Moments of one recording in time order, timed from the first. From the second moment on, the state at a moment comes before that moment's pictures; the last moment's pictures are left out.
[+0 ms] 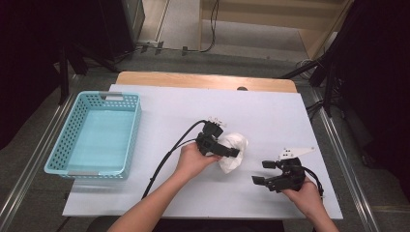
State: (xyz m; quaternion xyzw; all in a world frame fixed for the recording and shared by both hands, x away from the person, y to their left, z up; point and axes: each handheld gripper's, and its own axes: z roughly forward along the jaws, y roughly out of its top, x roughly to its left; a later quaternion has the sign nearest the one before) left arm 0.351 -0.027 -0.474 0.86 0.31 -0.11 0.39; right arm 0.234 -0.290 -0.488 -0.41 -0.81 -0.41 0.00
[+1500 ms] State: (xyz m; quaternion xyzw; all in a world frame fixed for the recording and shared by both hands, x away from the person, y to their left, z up) left arm 0.356 0.004 -0.441 0.86 0.29 -0.09 0.42; right arm 0.239 -0.273 -0.485 -0.41 -0.81 -0.42 -0.02
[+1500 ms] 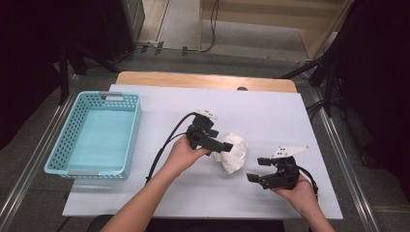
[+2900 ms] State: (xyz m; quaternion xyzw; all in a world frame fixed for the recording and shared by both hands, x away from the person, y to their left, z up) left arm 0.341 0.065 -0.447 0.85 0.30 -0.07 0.43; right arm 0.257 -0.247 -0.469 -0.40 -0.82 -0.41 -0.03
